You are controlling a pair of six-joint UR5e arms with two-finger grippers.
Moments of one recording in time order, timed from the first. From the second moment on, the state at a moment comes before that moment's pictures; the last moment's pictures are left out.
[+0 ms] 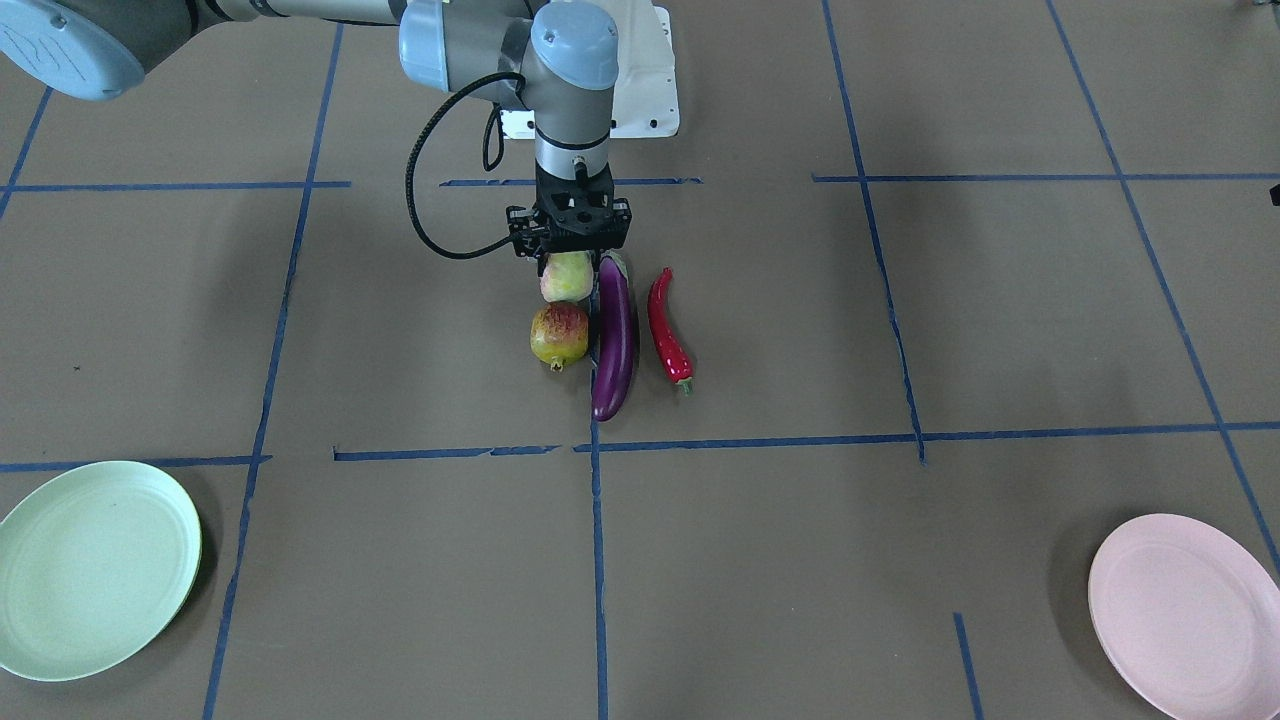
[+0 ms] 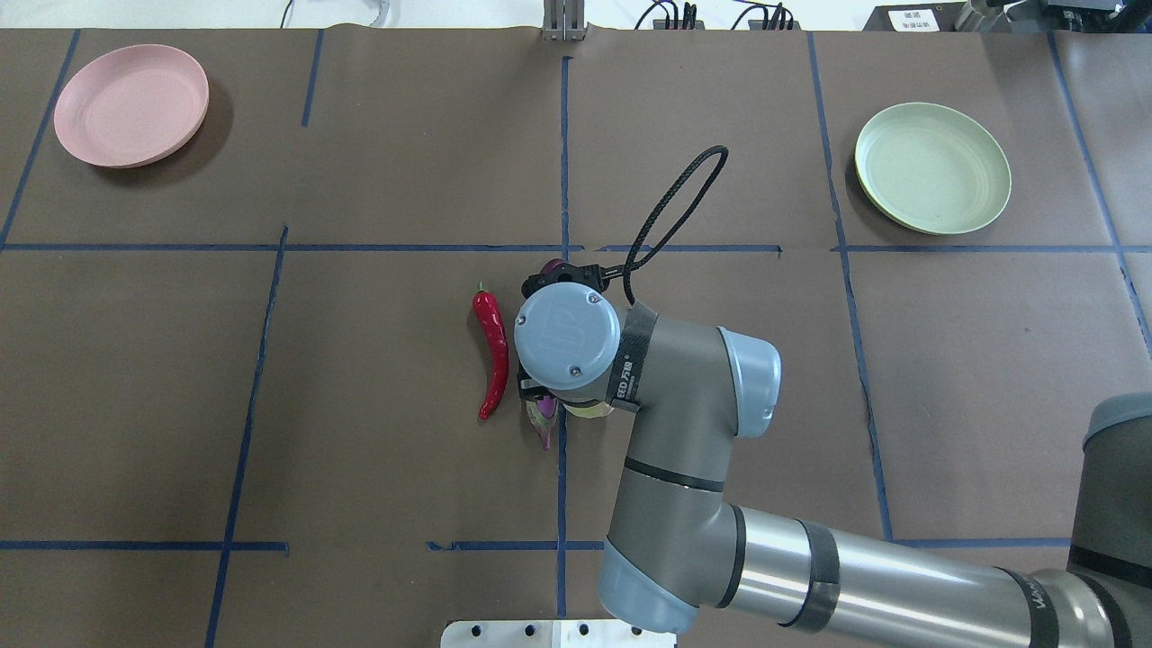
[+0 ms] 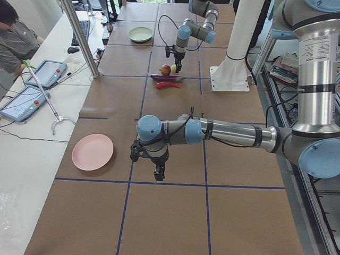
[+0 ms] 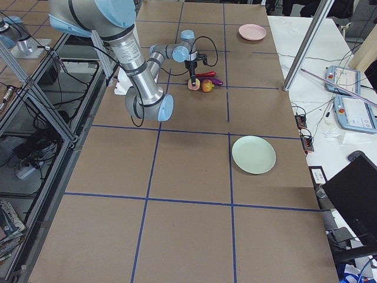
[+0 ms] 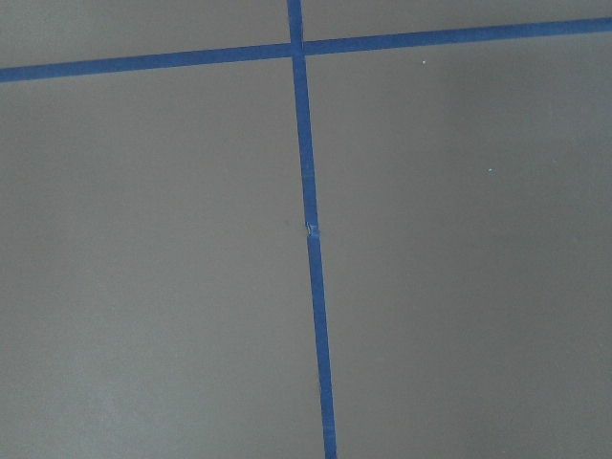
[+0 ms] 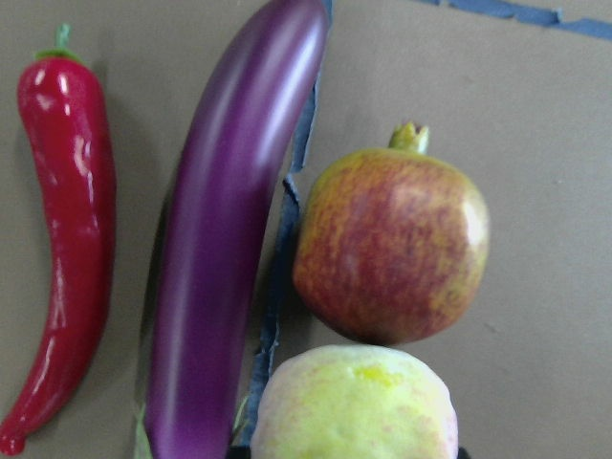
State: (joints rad) left arm -1.52 -1.46 -1.80 -1.35 -2.37 0.12; right arm 0.39 -0.80 1.68 -1.74 1.68 1.14
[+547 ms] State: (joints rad) left arm -1.52 -1.46 -1.79 -1.36 -2.37 0.12; right arm 0.66 -0.86 1.86 -1.93 1.86 0.78
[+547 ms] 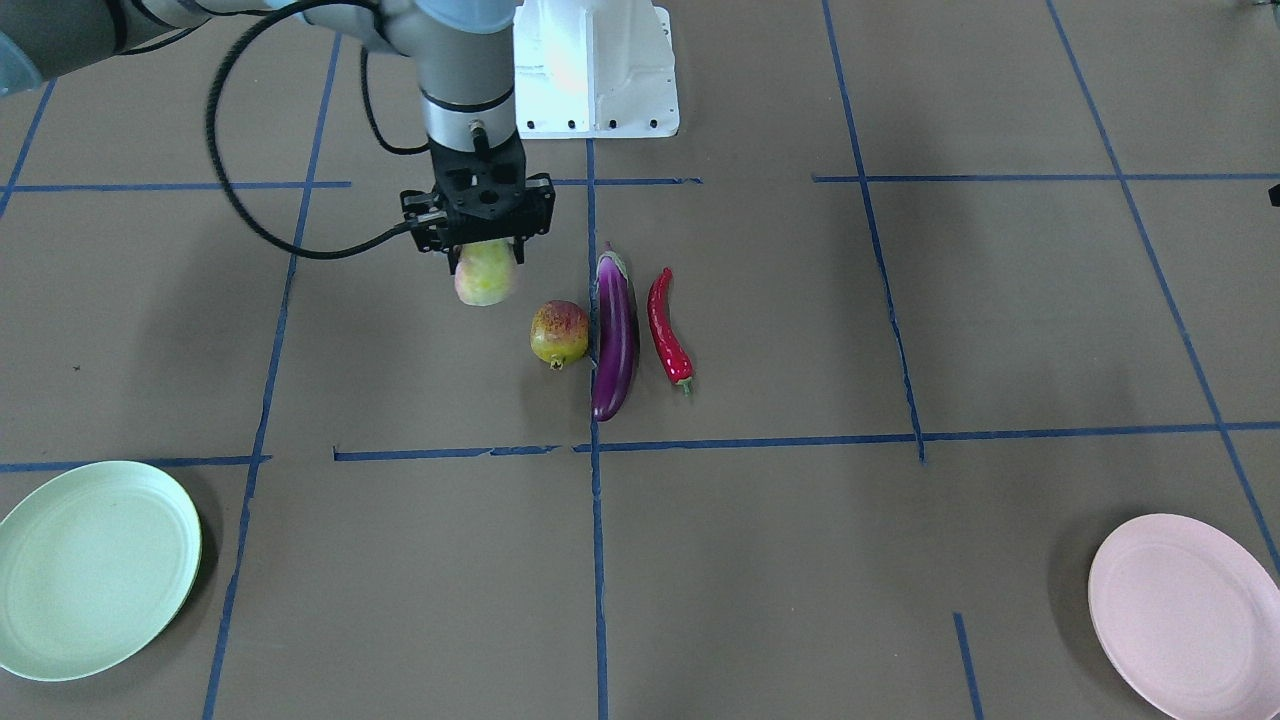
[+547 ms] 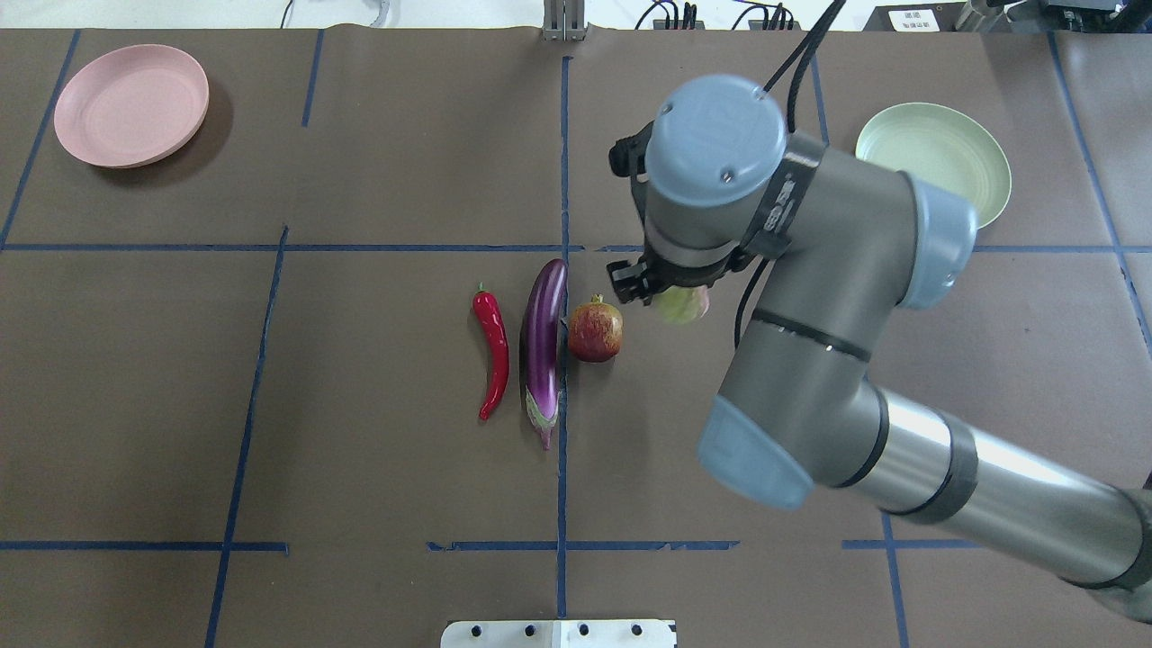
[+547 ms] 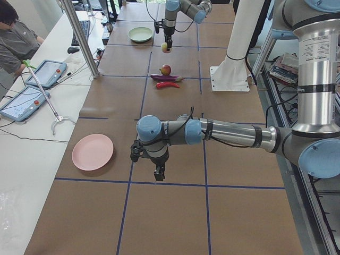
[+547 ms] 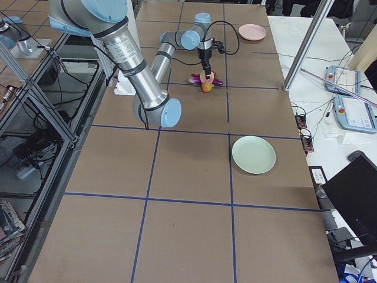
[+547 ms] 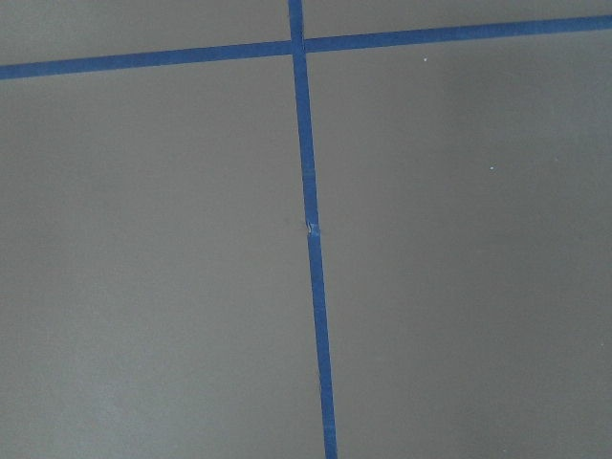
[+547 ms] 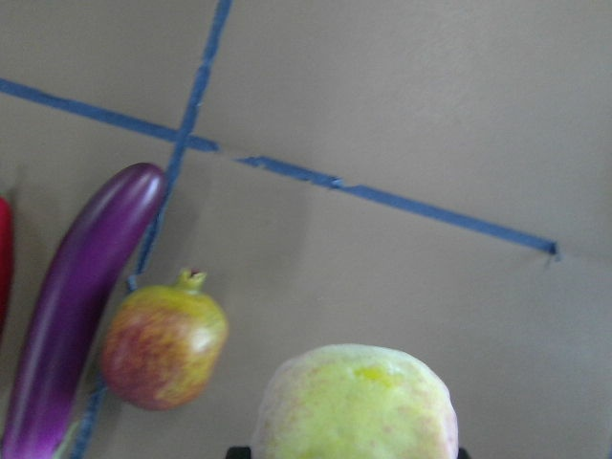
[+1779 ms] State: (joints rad) left arm -1.52 -1.46 -1.80 -1.35 -2.37 0.12; right arm 1.15 -1.09 1.22 -1.34 2.15 0.06
